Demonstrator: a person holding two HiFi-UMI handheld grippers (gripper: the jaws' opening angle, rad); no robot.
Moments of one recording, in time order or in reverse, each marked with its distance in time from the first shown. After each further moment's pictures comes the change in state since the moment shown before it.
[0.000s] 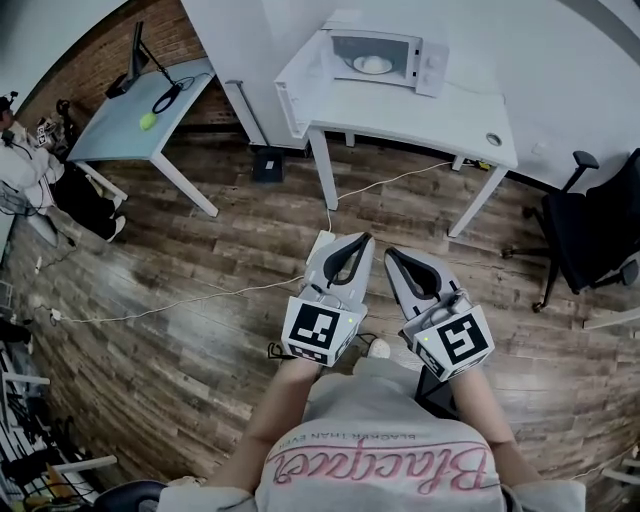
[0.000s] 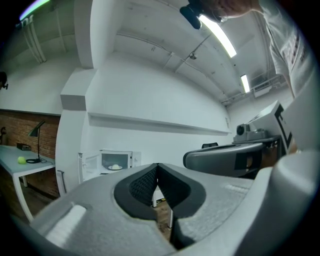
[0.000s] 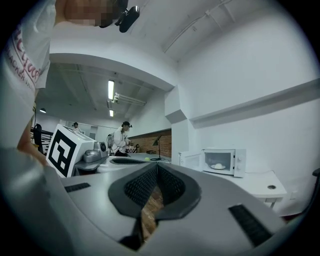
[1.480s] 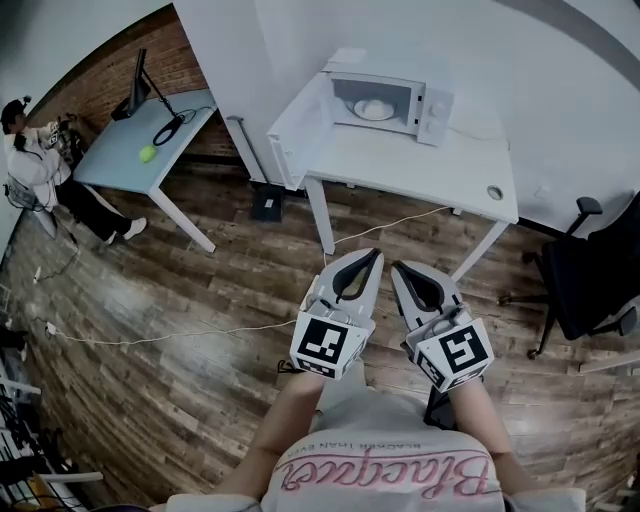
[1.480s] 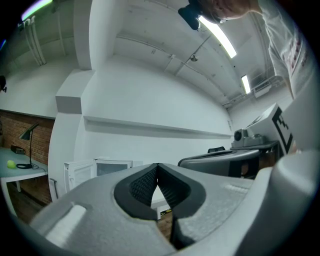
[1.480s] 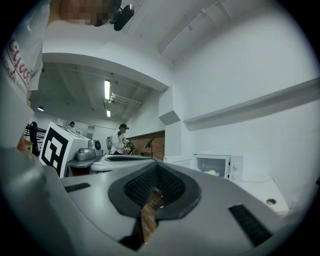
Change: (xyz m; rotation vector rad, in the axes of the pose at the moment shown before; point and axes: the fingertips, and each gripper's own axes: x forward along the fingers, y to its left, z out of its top) left arm 0.113 0.036 0.024 0.015 -0.079 0.013; right arm 0.059 -0.111 0.011 -0.013 -0.020 -0.022
